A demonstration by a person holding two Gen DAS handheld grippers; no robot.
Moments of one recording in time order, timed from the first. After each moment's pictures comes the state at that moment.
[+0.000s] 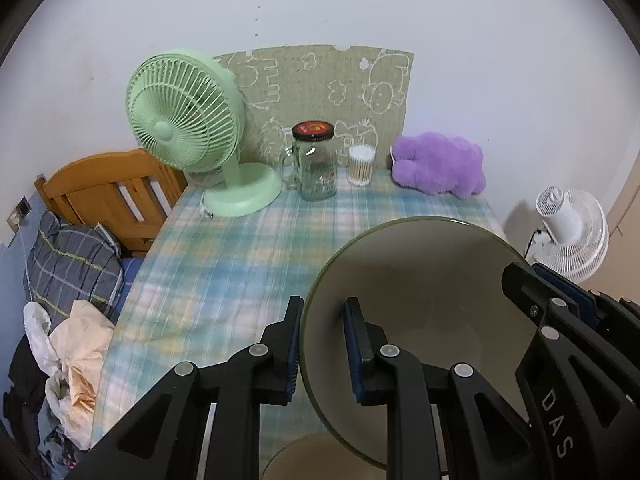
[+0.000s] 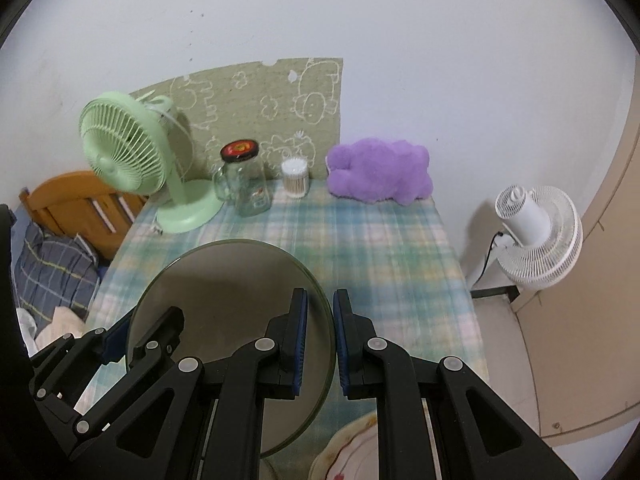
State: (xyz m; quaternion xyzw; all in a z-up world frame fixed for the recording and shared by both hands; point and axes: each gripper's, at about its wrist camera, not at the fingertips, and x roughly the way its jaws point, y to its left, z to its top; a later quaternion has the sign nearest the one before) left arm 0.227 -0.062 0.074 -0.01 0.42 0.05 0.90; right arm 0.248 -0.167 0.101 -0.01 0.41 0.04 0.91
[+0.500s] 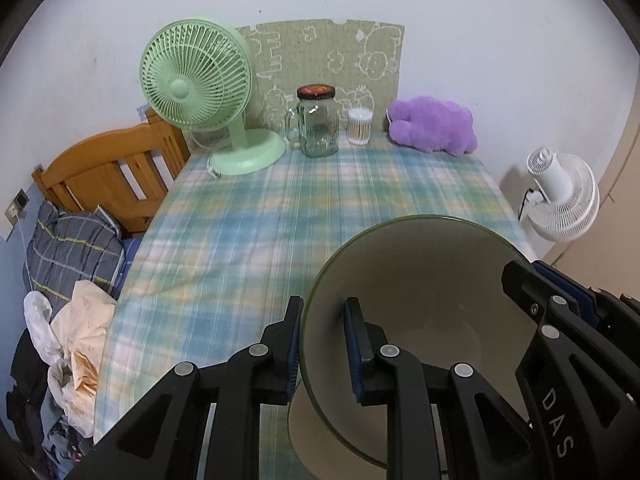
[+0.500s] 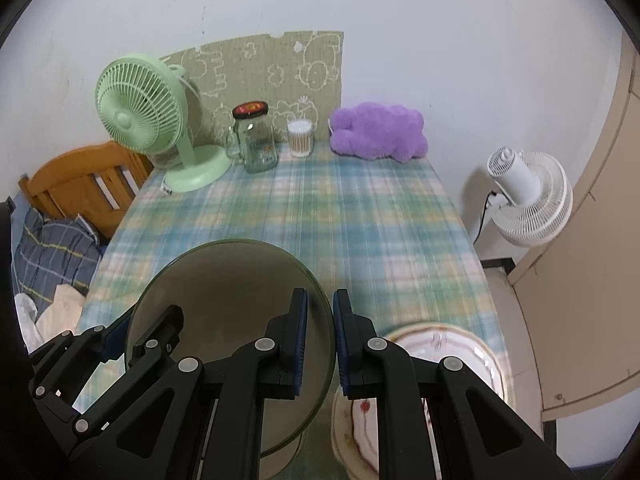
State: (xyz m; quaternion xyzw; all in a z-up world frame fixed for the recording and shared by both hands) left arm 0.166 -0.046 0.045 0.00 0.45 0.03 0.89; right arm 0.178 -0.149 0.072 -0.01 0.43 0.03 0.90
